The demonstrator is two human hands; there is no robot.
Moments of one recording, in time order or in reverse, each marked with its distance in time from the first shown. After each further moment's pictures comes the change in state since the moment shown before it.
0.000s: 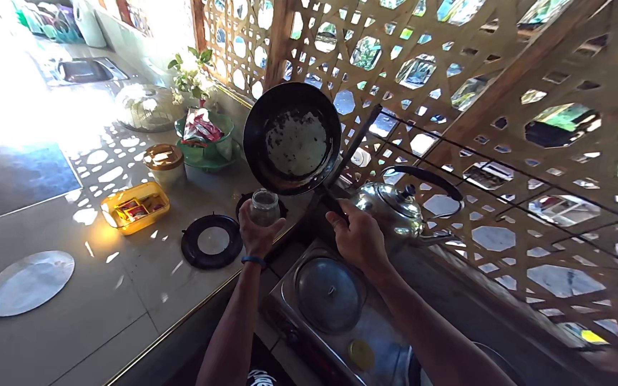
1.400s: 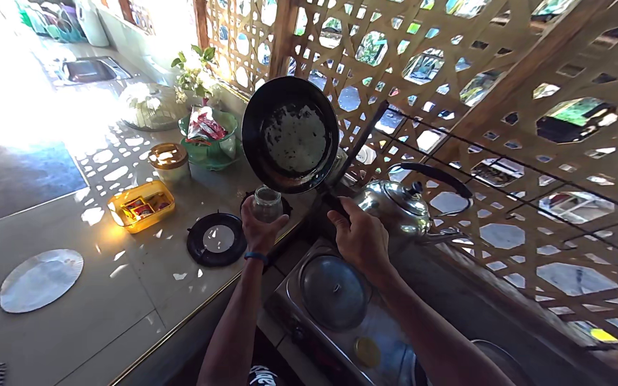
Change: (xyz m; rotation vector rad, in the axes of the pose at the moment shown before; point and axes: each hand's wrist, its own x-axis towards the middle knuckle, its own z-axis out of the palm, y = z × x) left_hand 0.008 -0.001 -0.006 -0.014 -0.003 0.015; right_hand -0.009 -0.010 0.011 -0.118 0.141 -0.083
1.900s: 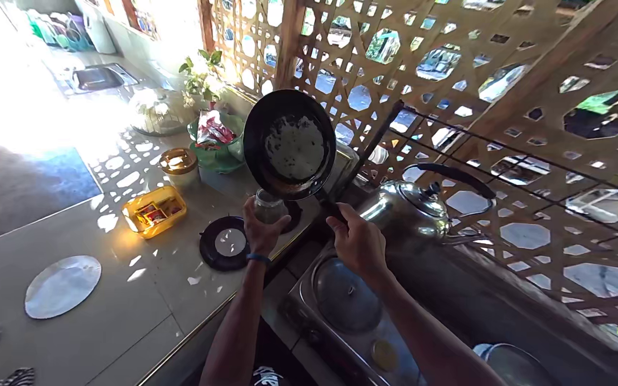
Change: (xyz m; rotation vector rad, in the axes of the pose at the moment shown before) left_hand 0.019 0.003 -0.029 0.042 -0.012 -0.003; right_hand -0.002 -0.021 0.026 0.023 -0.041 0.036
